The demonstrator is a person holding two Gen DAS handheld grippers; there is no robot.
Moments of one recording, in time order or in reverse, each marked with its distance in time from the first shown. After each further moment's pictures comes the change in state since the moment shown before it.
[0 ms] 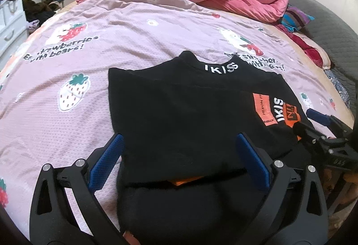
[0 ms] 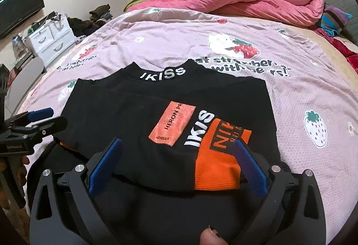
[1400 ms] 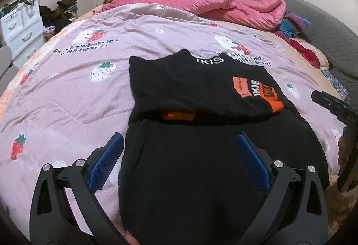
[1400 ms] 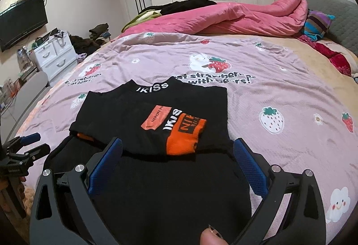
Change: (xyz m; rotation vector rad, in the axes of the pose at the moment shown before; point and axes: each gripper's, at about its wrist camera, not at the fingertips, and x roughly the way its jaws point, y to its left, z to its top) left arm -0.090 -0.029 -0.076 -0.004 -0.087 0.061; right arm -0.104 -0.032 -0.036 0.024 -0.110 -0.021
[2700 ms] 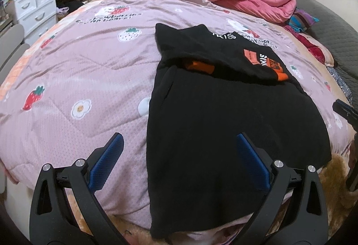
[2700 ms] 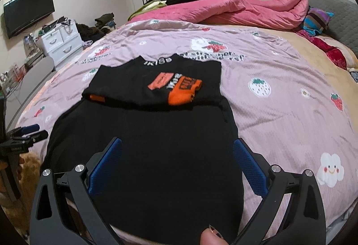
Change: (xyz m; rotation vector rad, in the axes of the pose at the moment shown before) left arm -0.039 0.026 -0.069 -0.072 0.075 0.037; right arm -0.056 -0.004 -0.067 -0.035 0.066 0.012
